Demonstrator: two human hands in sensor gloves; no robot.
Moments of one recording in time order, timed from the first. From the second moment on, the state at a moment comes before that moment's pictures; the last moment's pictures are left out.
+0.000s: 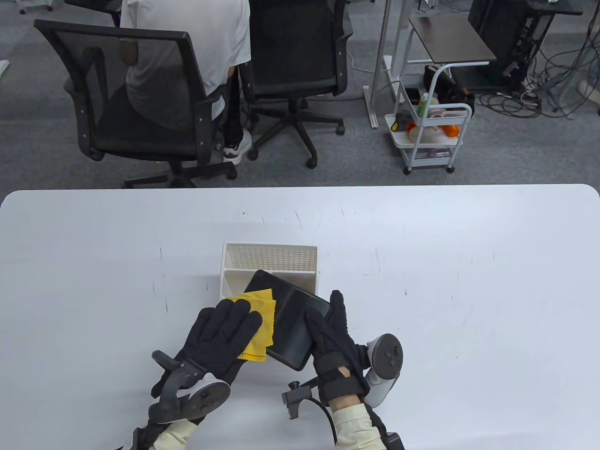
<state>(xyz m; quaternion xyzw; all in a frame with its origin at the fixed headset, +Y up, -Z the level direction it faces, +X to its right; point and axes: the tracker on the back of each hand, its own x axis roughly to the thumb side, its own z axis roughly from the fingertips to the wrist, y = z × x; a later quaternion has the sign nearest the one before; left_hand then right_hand) -0.193 -0.677 -0.244 0.24 -0.28 0.04 0.93 0.059 -0.710 -0.281 0.04 -0.07 0.61 0.79</state>
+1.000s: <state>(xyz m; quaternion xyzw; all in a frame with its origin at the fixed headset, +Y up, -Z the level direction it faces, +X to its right) -0.179 -0.671 -0.236 0.21 -0.27 0.08 0.94 0.071 -0.710 -0.280 0.03 -0.11 0.61 0.79</state>
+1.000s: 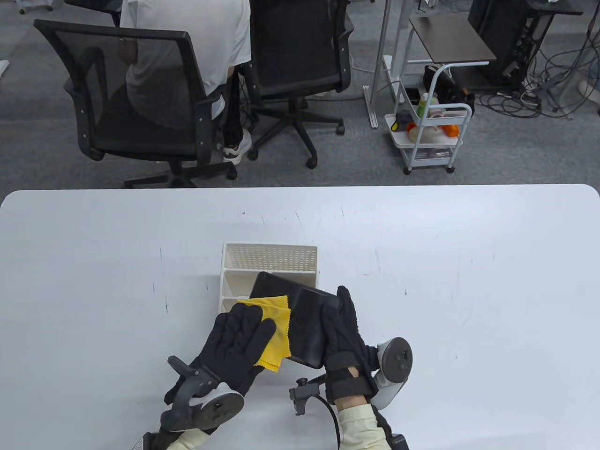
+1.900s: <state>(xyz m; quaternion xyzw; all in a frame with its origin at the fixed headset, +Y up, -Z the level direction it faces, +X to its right) -0.198 -0.667 -0.245 0.17 -0.28 0.22 0.92 0.032 -0.703 -0.280 0.17 -0.03 0.73 0.67</state>
